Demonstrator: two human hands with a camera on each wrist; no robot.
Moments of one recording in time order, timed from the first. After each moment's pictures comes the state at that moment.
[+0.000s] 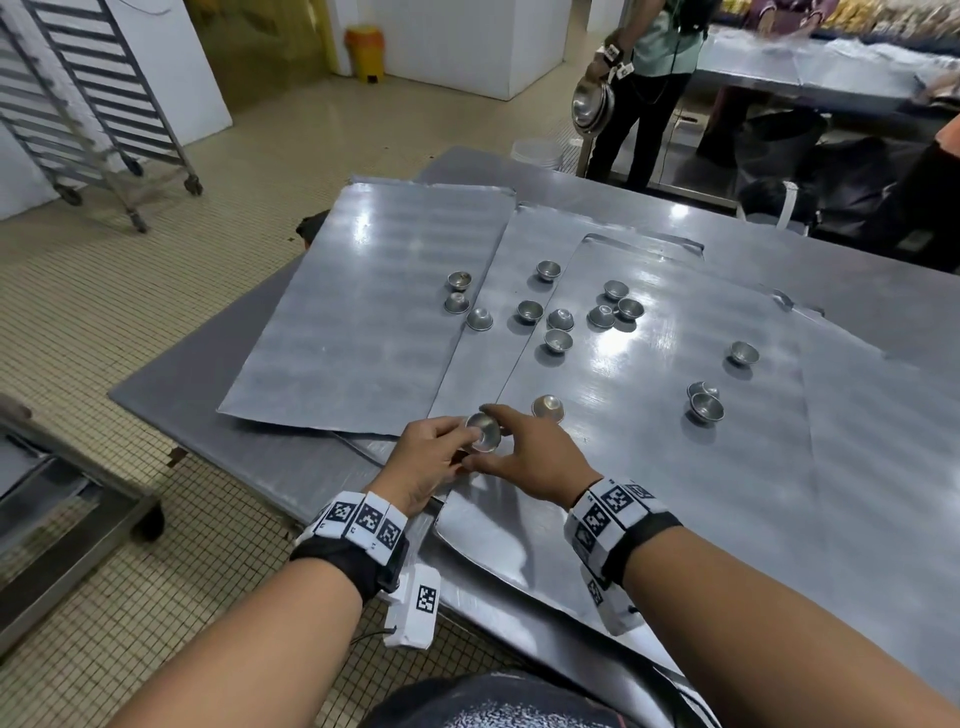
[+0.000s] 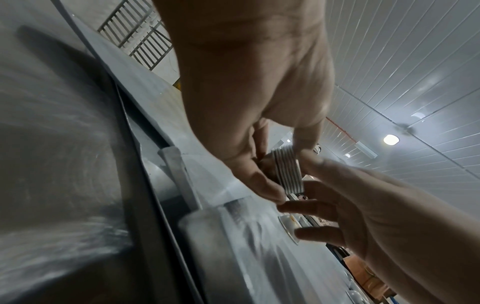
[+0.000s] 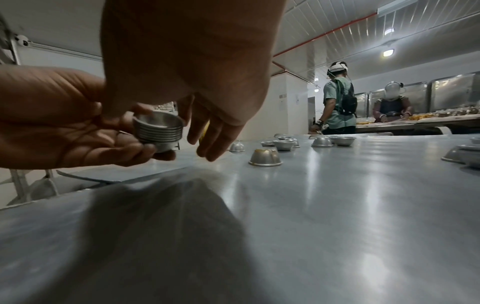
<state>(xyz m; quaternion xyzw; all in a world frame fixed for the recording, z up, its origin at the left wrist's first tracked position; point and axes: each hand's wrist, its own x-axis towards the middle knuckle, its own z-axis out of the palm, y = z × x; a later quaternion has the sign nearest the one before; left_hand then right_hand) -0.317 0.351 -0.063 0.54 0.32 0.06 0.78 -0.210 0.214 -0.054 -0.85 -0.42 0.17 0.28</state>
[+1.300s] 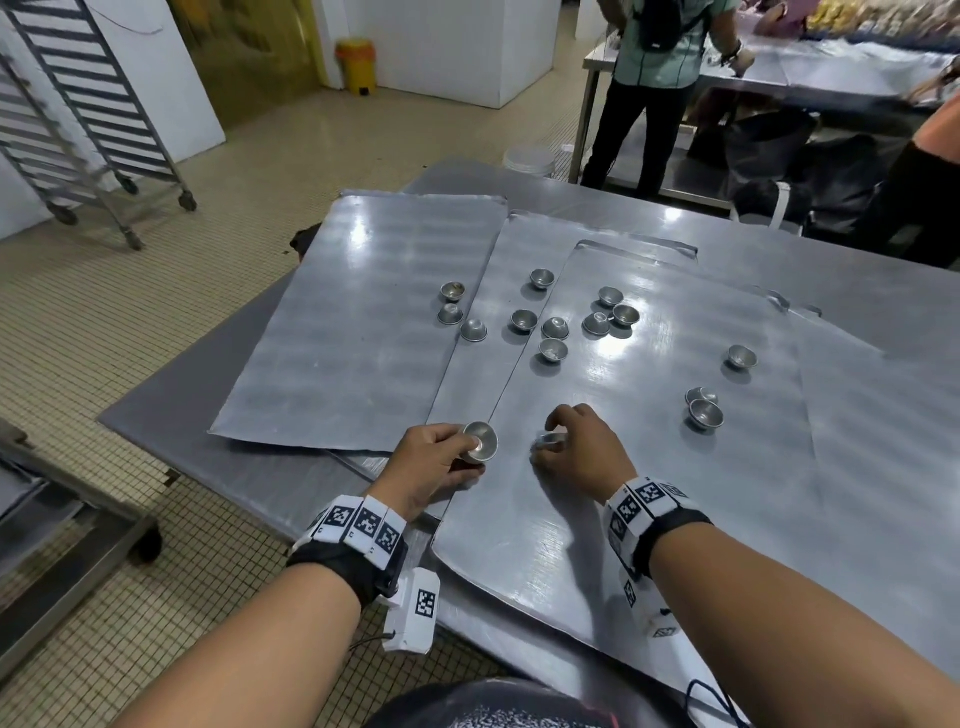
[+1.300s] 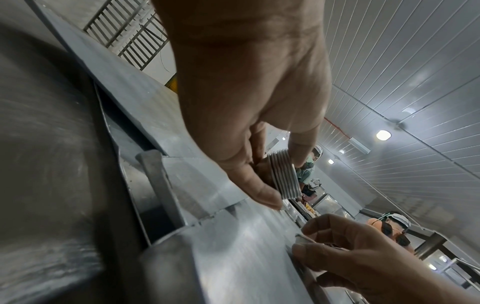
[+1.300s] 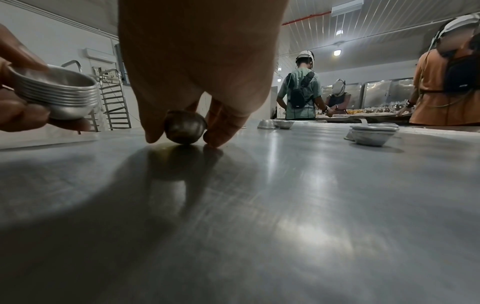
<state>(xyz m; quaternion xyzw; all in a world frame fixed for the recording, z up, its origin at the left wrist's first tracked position) -0.302 0.357 -0.059 0.53 0.35 0.03 0.77 -0.153 0.182 -0.079 -0.91 -0.29 0.14 0.24</state>
